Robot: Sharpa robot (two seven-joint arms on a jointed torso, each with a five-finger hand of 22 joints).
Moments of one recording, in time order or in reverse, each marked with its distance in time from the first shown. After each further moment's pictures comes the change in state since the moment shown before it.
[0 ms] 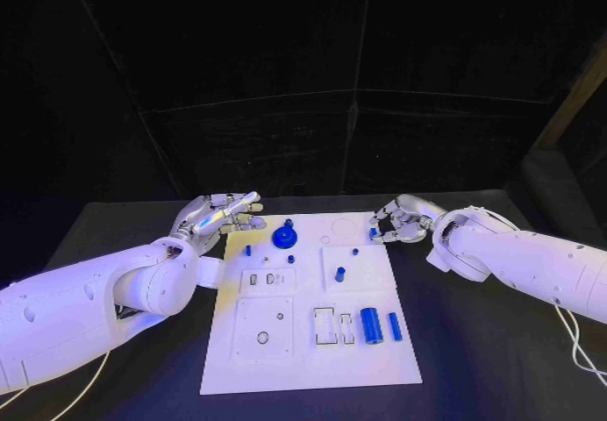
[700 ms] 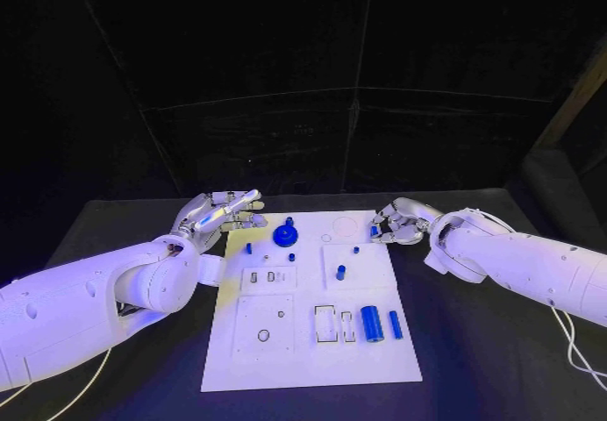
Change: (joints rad) left arm 0.000 0.001 0.000 -0.002 0.001 0.004 0.000; left_hand 0.000 0.000 0.000 0.000 0.000 0.000 0.000 0.000 0.000 0.000 0.000 0.000 0.000 0.000 0.000 0.000 0.000 0.000 0.000 0.000 0.000 0.000; right arm -0.014 0.017 0.001 -0.015 -0.017 0.014 -0.004; right_hand 0.017 0.026 0.014 -0.019 -0.041 0.042 -0.005 0.021 0.003 0.006 -0.005 0.019 0.002 0.000 0.000 0.000 0.000 0.000 0.000 0.000 0.000 0.011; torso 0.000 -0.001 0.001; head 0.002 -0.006
